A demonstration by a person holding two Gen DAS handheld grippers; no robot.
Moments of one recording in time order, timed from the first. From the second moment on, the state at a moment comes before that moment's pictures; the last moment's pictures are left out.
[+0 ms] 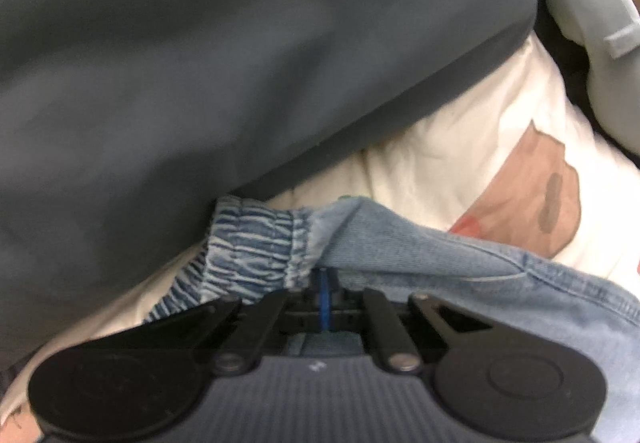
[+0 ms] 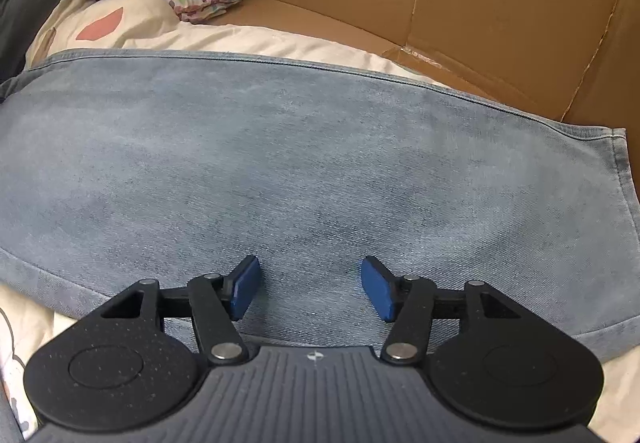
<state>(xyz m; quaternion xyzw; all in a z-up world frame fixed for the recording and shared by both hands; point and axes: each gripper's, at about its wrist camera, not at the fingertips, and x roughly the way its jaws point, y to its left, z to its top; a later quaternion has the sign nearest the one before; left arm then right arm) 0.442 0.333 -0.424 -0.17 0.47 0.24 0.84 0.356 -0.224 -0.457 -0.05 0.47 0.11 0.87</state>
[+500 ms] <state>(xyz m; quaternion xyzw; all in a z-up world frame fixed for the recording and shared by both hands) 0.385 0.319 -0.360 -0.18 0.45 0.20 0.85 0.345 -0.232 -0.422 -0.04 0.45 0.09 0.89</state>
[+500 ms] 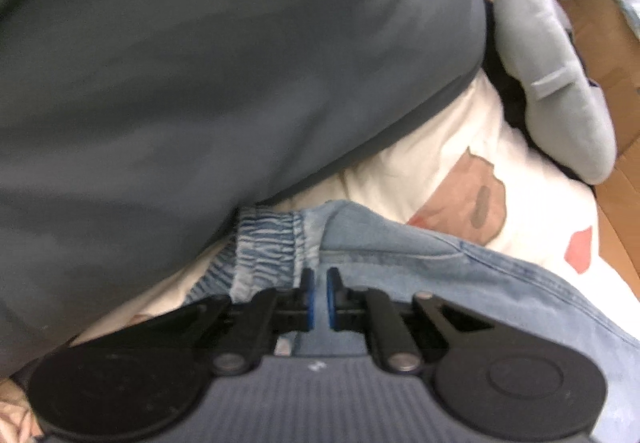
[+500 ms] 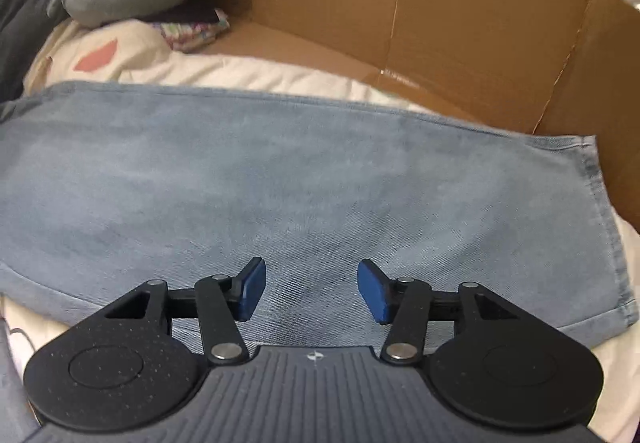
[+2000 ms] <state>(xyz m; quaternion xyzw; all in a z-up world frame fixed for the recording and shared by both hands) 0.124 0.253 -0.161 -0.22 0.46 0.20 0.84 0.230 -0.434 -0.124 0.05 0.40 0.05 0.92</state>
